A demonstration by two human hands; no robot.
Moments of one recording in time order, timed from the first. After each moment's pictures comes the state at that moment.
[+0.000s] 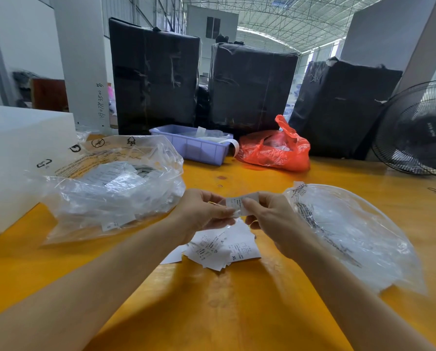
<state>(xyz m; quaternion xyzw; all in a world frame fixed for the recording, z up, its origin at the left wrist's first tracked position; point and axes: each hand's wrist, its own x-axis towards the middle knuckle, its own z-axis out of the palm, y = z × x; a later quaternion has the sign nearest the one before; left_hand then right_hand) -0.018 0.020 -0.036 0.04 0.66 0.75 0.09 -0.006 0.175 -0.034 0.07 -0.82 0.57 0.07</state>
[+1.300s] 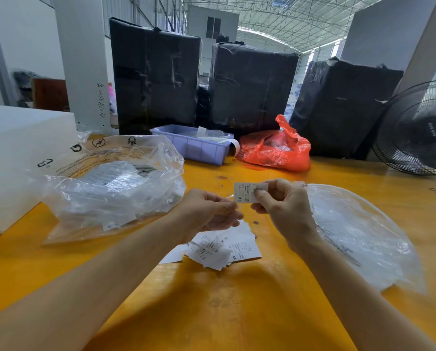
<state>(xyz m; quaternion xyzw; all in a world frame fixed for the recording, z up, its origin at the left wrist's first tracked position) -0.014 0.018 -0.031 0.06 0.66 0.74 0.13 -0.008 0.185 -0.032 0.11 -0.77 0.58 0.22</state>
